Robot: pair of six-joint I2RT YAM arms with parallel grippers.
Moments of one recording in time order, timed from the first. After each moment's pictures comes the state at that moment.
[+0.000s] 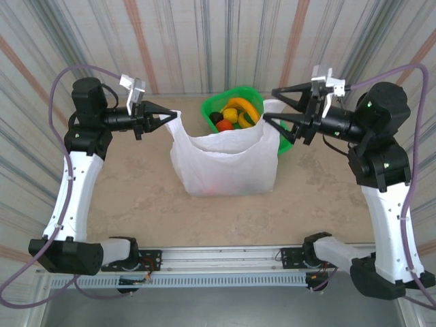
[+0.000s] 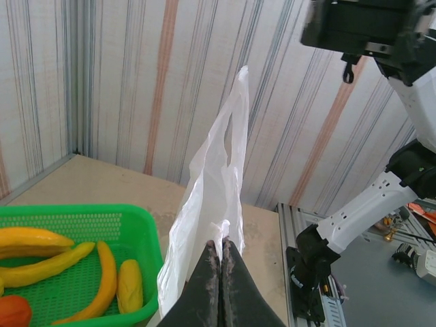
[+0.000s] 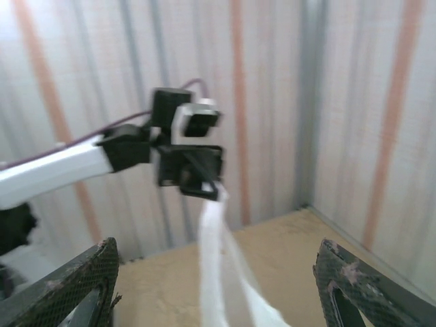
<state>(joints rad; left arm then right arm) -0.08 1.25 1.45 -0.40 1.34 -0.01 0.33 1.09 1.70 -0.52 -0.91 0.14</state>
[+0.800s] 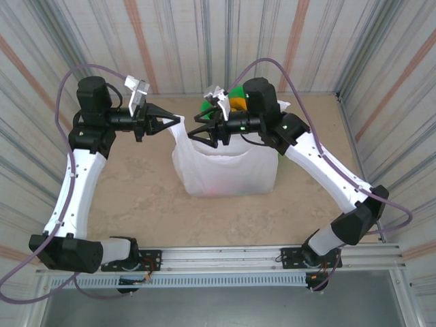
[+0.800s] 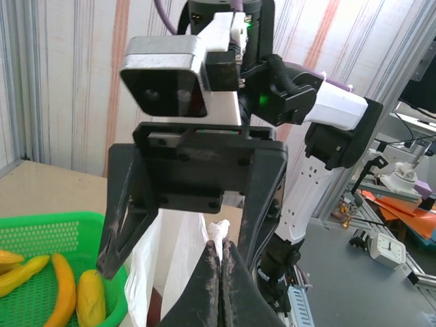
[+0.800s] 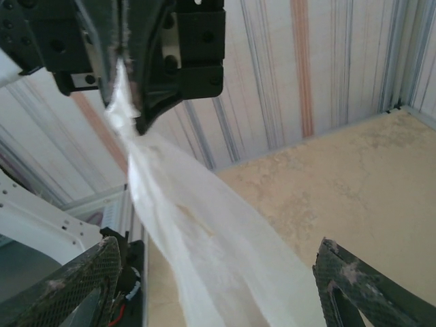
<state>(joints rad) -0.11 1.27 1.45 -0.37 1.45 -0.03 0.71 1.53 1.66 -0.43 -0.72 0.04</state>
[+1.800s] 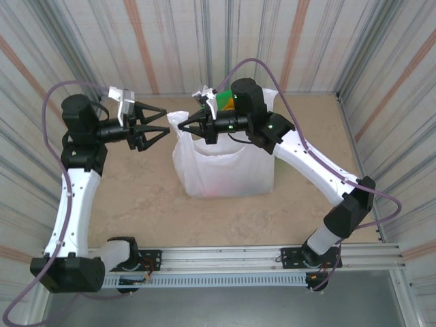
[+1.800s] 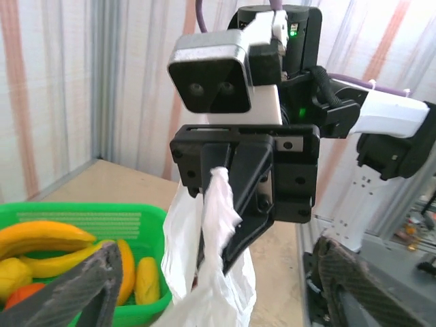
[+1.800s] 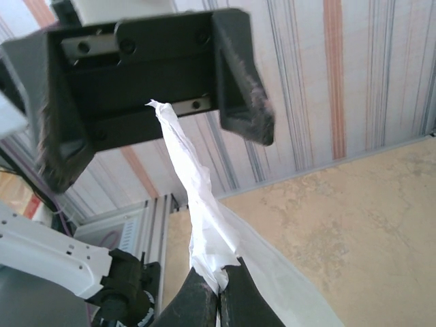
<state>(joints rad) 0.00 1.09 1.22 -0.18 1.32 -0.13 0.75 1.61 1.67 -0.29 -0.74 0.12</state>
